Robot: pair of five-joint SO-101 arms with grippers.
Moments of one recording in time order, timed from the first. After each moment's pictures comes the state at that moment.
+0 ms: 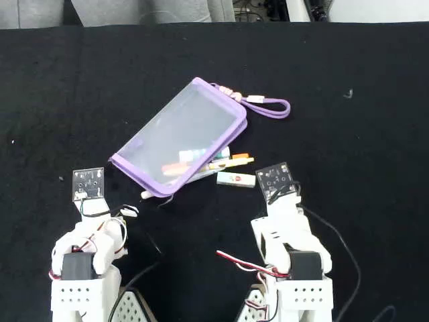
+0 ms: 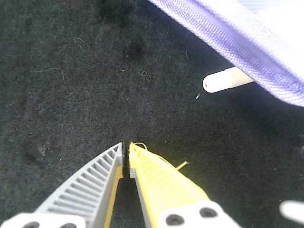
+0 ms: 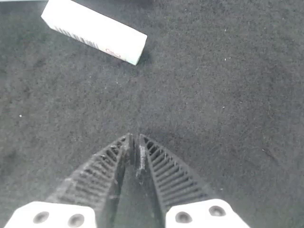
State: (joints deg) left arm -7.0 -104.4 96.1 74.2 4.4; right arm 0.1 -103.6 96.6 72.5 16.5
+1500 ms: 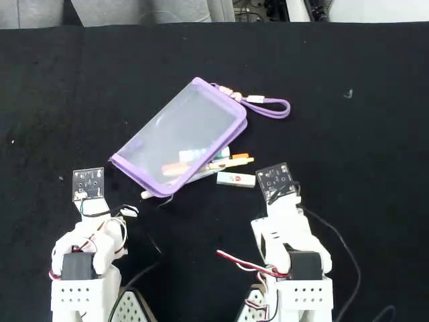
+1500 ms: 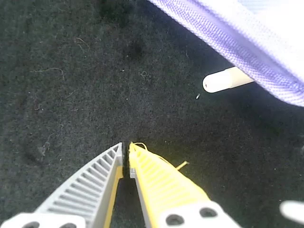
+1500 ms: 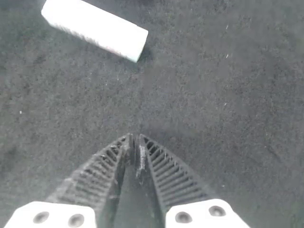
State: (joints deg) left arm -7.0 -104.4 96.2 74.2 4.4; right arm 0.1 -103.6 96.6 73.4 16.5
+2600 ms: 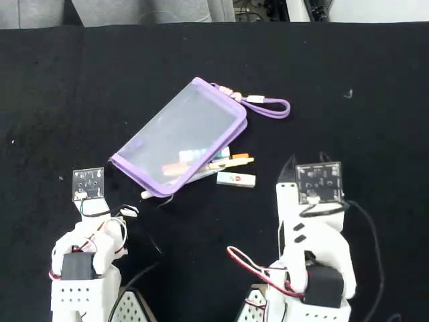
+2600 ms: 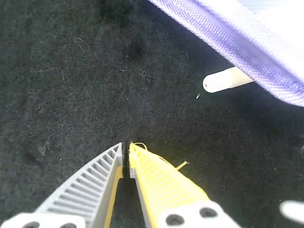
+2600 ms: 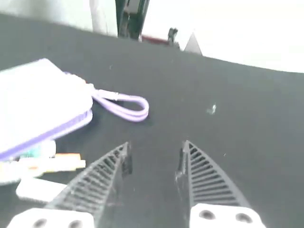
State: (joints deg) left arm -7.0 -104.4 96.2 74.2 4.4; right arm 7.8 -103.5 75.1 59.4 14.9
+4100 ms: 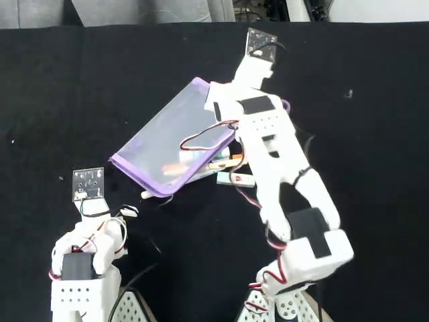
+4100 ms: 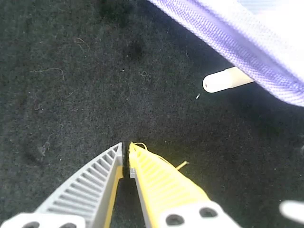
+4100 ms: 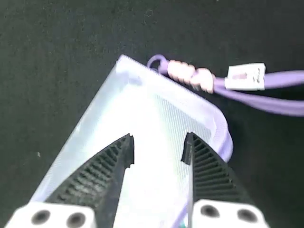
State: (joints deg) left arm -7.0 -104.4 96.2 74.2 4.4; right arm -13.9 6.1 11.2 41.9 -26.0
